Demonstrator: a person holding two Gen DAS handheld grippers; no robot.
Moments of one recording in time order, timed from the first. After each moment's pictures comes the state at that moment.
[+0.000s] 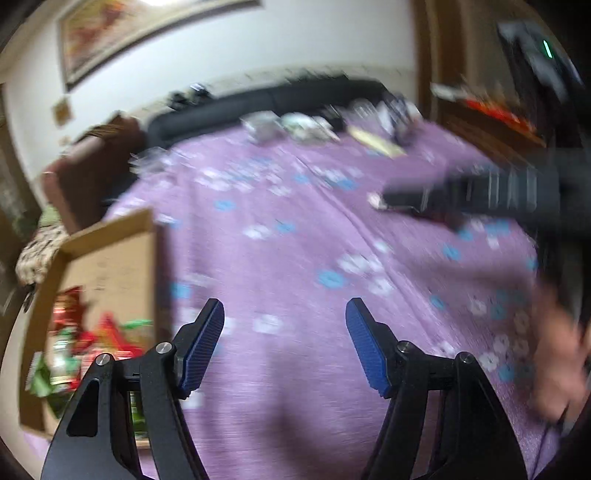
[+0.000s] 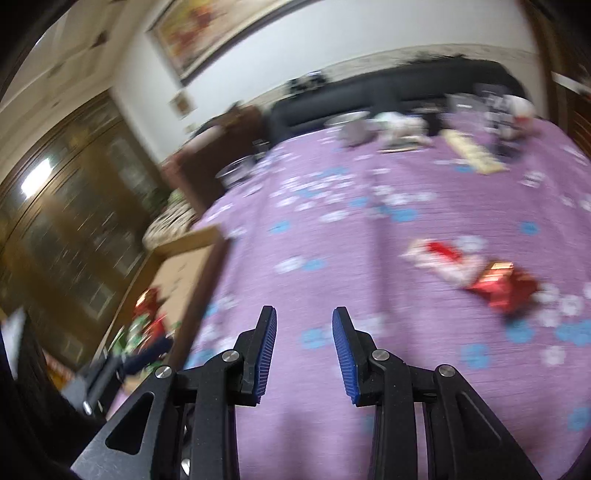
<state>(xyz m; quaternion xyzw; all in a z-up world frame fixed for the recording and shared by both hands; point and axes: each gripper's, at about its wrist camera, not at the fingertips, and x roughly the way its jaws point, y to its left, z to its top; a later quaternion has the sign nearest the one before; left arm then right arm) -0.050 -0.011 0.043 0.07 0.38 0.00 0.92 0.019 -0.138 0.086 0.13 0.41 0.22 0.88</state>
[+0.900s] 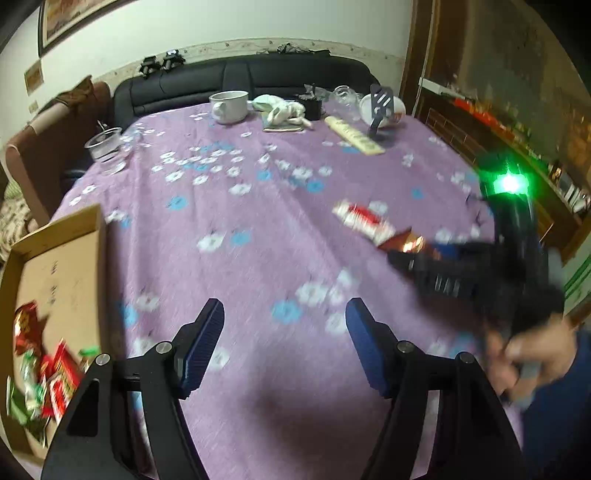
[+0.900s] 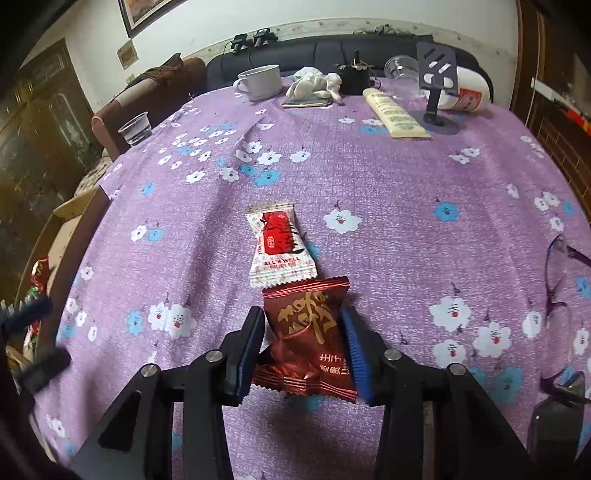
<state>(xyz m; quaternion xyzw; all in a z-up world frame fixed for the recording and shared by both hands) 0.008 -0.018 0.072 -0.01 0.43 -0.06 0.90 0.061 -0.171 0.036 0.00 0.48 0.15 0.86</state>
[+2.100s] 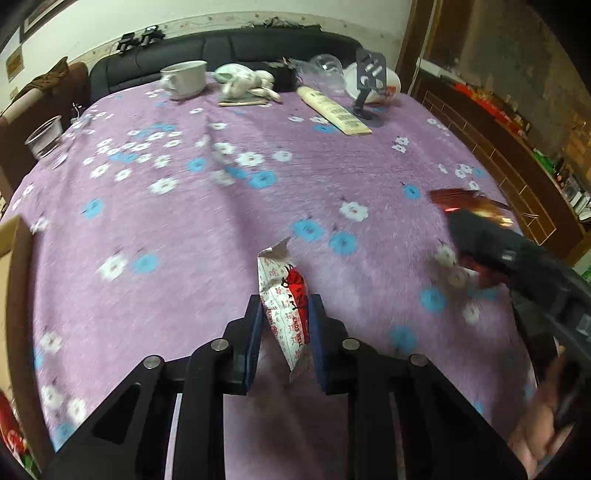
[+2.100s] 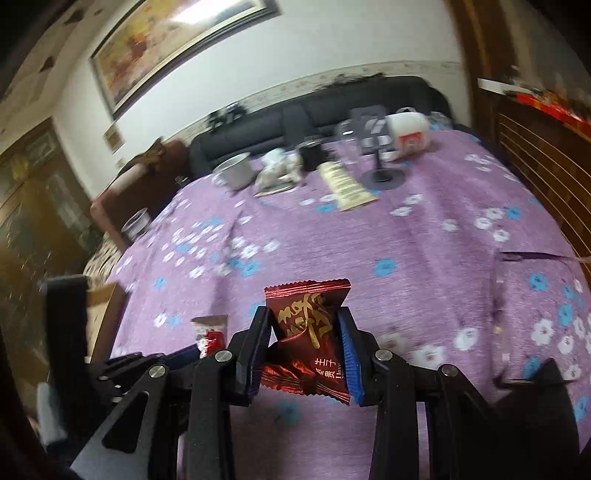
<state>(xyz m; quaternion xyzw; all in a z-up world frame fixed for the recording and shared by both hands) 0.059 -0.065 0.030 -0.01 0.46 -0.07 0.88 0.043 -0.204 0.082 0.09 0.39 0.14 0.91</state>
